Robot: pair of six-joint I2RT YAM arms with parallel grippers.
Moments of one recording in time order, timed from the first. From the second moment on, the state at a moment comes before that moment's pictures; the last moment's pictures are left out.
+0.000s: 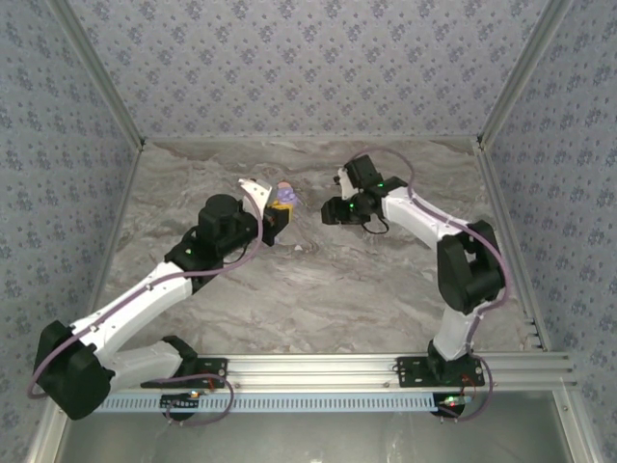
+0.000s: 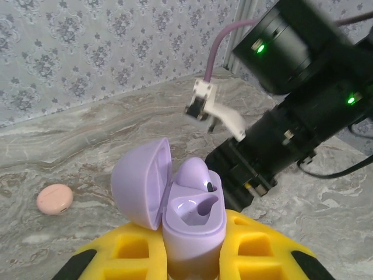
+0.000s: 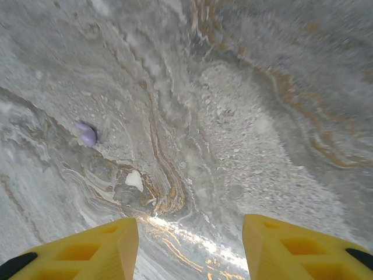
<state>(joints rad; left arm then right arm) -0.66 1.10 0.82 0.02 0.12 -0.14 0.49 1.82 1.37 -0.59 -0.29 0.32</state>
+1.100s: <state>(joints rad) -0.65 1.01 0.82 -0.06 0.06 -0.14 0.69 2.33 1.88 -0.71 -0.36 0.33</state>
